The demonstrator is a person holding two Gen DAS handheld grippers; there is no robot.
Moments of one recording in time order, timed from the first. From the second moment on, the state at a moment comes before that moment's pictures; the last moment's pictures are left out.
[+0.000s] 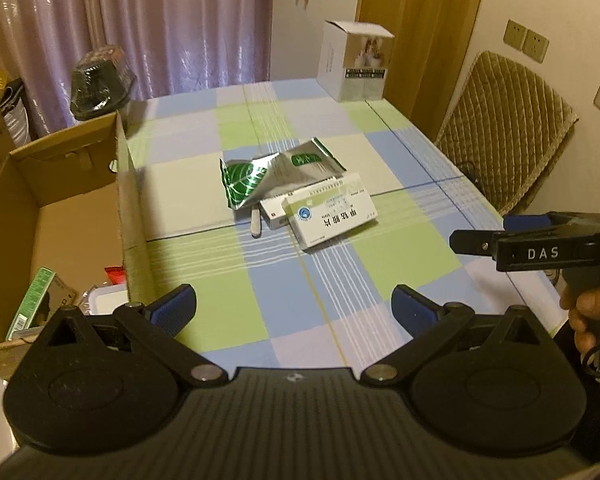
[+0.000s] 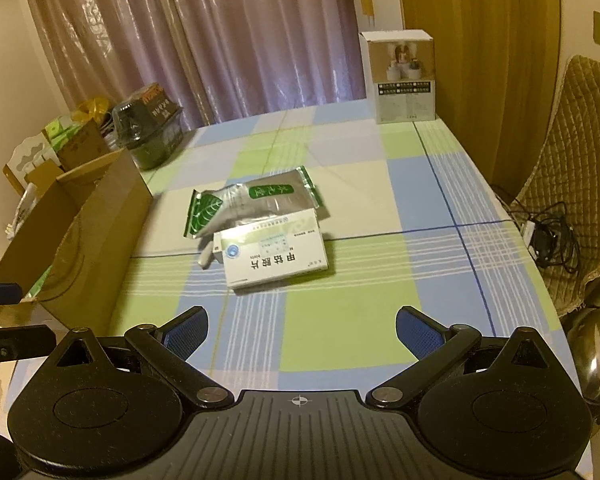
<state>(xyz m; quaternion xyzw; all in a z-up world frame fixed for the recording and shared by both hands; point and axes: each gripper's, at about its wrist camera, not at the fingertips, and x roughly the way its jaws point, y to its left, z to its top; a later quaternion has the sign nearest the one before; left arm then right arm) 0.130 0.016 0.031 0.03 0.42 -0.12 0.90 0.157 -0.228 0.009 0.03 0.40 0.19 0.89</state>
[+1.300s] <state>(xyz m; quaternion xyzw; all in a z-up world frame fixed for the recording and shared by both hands) 0.239 -0.017 -0.031 0.20 0.43 -0.21 0.86 0.252 -0.123 -0.096 -0.48 0.26 0.44 0.72</state>
